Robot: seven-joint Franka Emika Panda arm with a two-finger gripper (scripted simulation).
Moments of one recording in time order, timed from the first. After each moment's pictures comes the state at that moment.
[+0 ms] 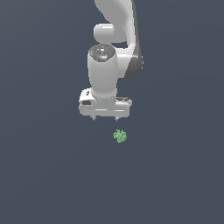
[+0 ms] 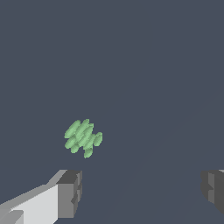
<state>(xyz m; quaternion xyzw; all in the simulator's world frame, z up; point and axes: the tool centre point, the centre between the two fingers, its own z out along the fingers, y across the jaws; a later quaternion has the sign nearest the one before) 0.010 -0.029 0.189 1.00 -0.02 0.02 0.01</state>
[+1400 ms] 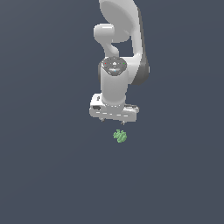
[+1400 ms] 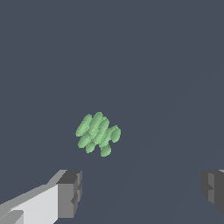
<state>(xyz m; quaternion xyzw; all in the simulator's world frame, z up) 0.001 0.004 0.157 1.00 -0.07 -0.01 0.01</state>
